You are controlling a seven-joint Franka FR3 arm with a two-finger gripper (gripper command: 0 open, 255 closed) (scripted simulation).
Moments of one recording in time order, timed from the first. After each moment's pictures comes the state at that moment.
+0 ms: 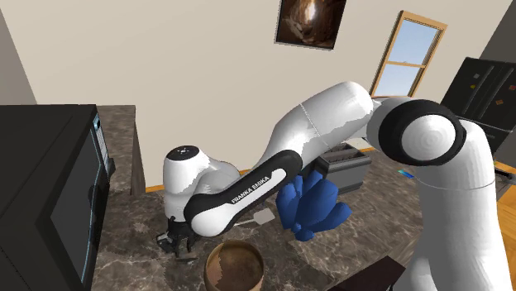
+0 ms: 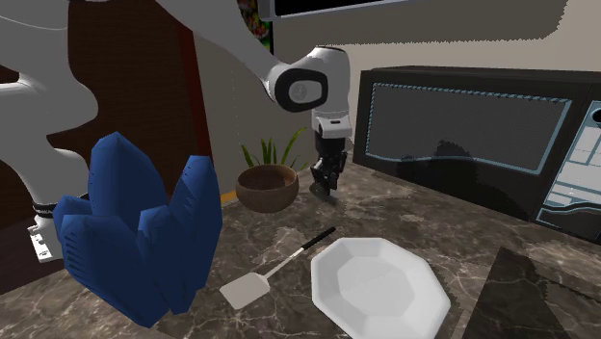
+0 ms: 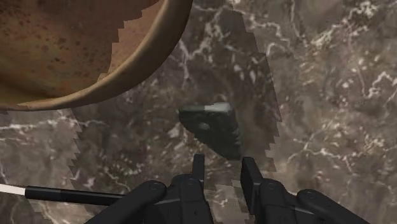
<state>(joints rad) 0.26 0.49 0.39 -1.88 -0.25 2.37 0.98</state>
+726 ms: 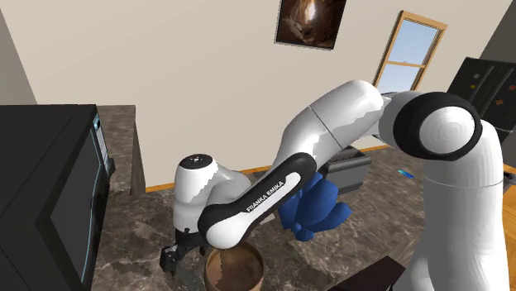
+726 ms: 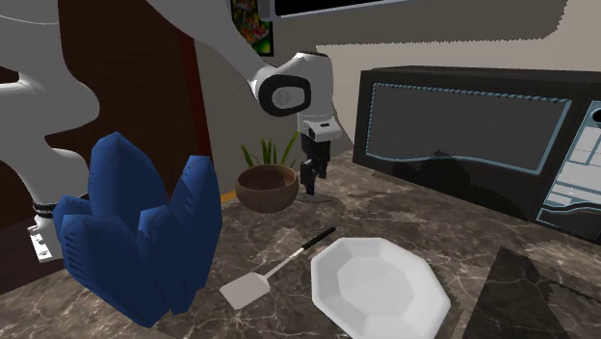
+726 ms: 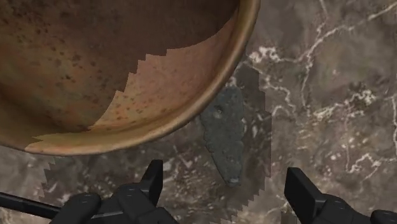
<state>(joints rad) 0.19 0.44 0.48 -2.03 -0.21 2.47 0.73</state>
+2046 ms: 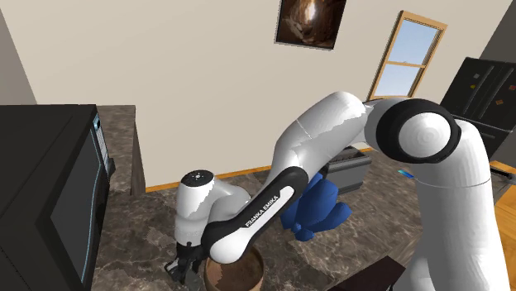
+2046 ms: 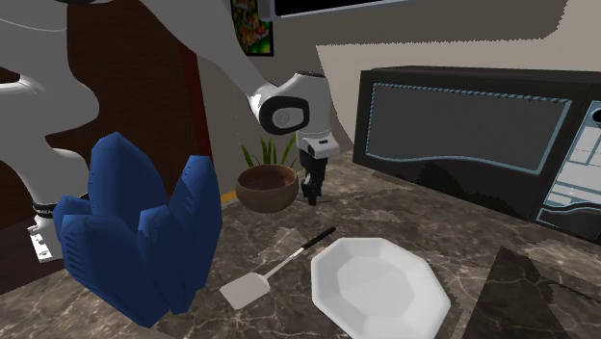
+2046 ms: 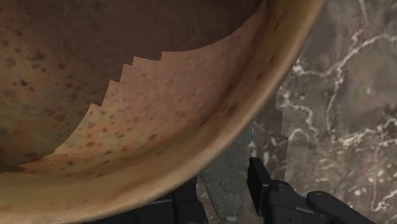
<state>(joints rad) 0.21 0.51 0.45 -2.04 -0.26 2.56 0.72</state>
